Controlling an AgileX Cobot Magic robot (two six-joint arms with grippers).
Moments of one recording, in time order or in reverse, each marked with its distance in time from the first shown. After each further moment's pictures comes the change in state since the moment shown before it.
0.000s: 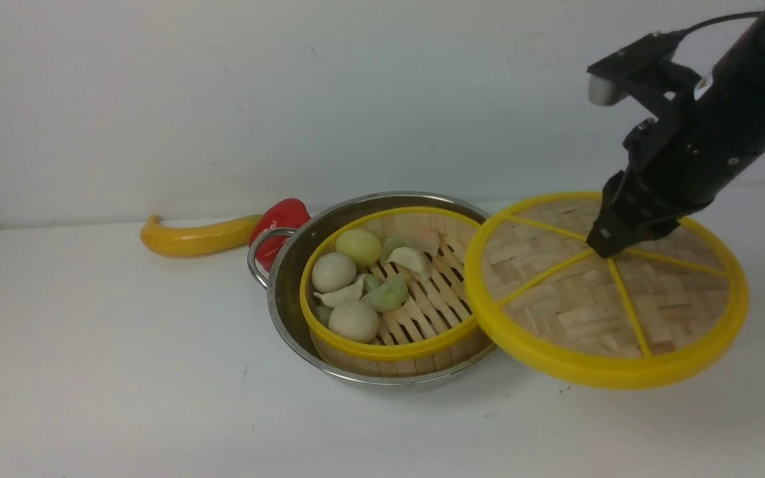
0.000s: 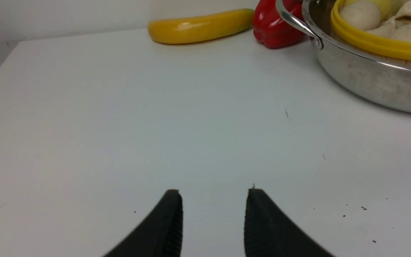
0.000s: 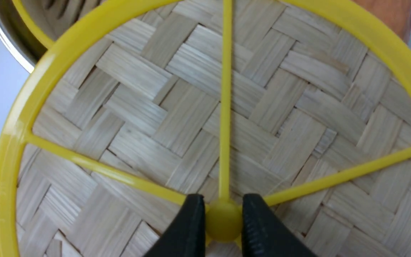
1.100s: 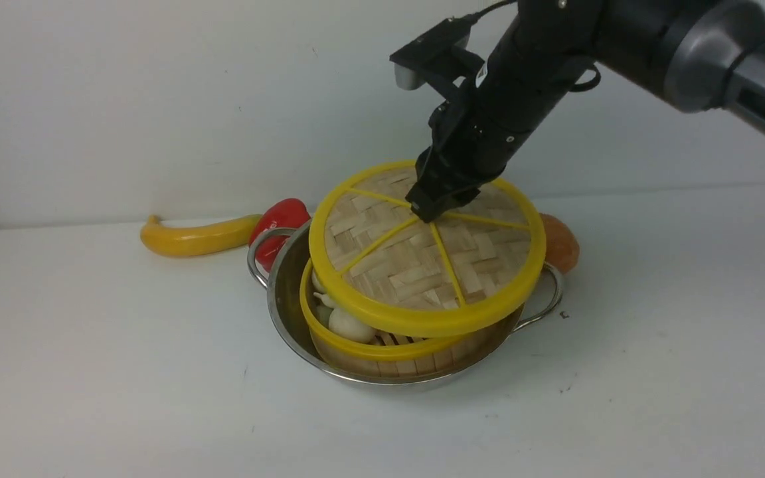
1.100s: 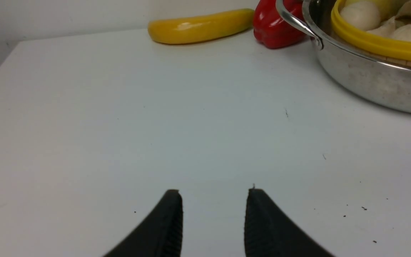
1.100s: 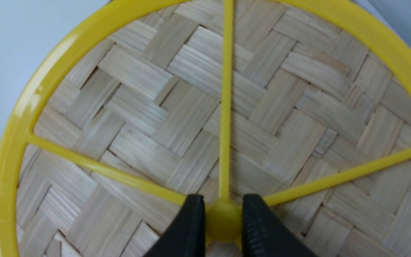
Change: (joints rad) right arm 0.199 0.408 -0.513 0.027 0.005 0.020; left arm 0.000 0.000 0.000 0.000 0.000 0.000
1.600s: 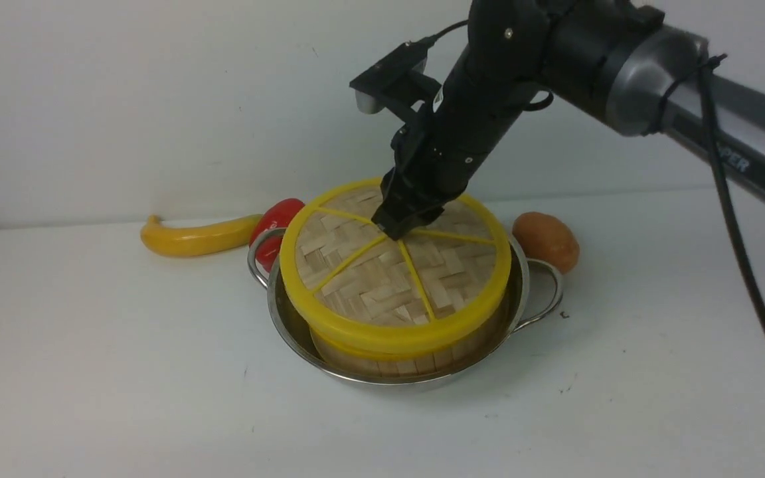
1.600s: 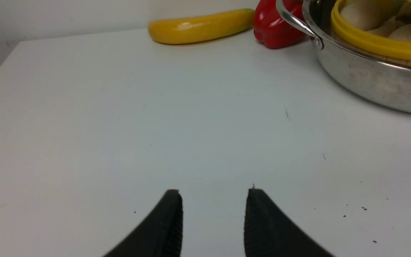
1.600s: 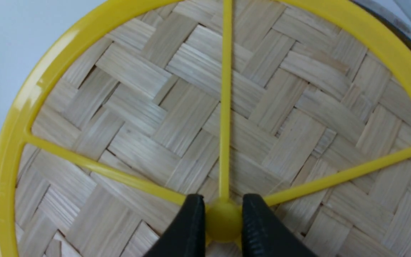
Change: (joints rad) right arm 0.043 0.085 -0.068 -0.023 0.000 0.000; left arm 0.000 0.000 0.000 0.000 0.000 0.000
